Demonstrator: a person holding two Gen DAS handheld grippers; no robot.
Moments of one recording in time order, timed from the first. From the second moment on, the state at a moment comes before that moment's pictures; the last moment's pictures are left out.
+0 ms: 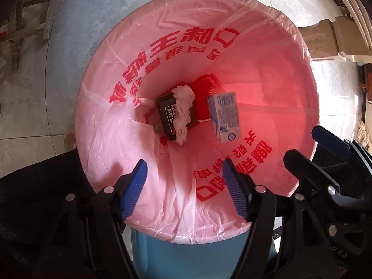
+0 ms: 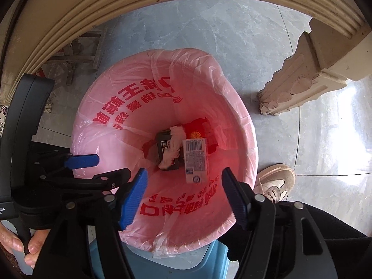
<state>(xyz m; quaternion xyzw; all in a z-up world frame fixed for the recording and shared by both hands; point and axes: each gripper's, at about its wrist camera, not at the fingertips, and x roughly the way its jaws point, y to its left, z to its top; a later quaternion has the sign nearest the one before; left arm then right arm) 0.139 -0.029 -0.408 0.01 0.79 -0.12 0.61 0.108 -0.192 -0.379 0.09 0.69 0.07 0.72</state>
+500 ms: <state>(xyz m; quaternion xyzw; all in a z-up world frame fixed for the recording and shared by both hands) 0.141 -0.026 -0.396 0.02 0.78 -0.12 0.62 0.107 -0.191 -0.375 0.09 0.68 0.07 0.72</state>
